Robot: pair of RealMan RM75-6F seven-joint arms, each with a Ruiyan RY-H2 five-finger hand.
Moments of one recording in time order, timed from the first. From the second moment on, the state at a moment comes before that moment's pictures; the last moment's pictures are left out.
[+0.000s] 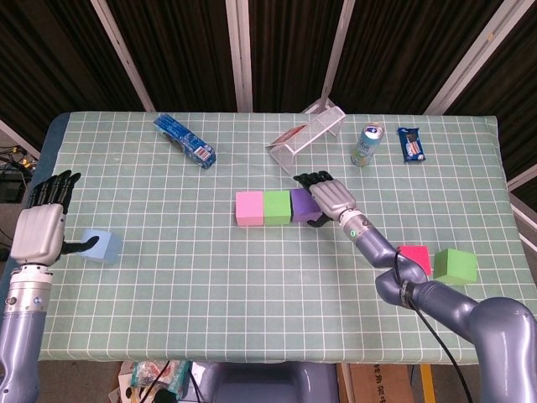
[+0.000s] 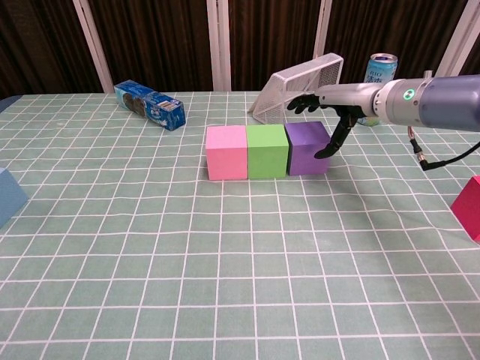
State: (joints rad) left arm -0.41 -1.09 -0.24 -1.98 0.99 1.39 0.41; right arm 1.00 -1.58 0.21 -1.00 -1.21 0.55 0.16
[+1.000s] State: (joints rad) left arm -0.41 -1.09 -0.23 -1.98 0.99 1.38 0.41; right arm 0.98 -1.59 0.23 -1.05 -1.12 0.58 0.07
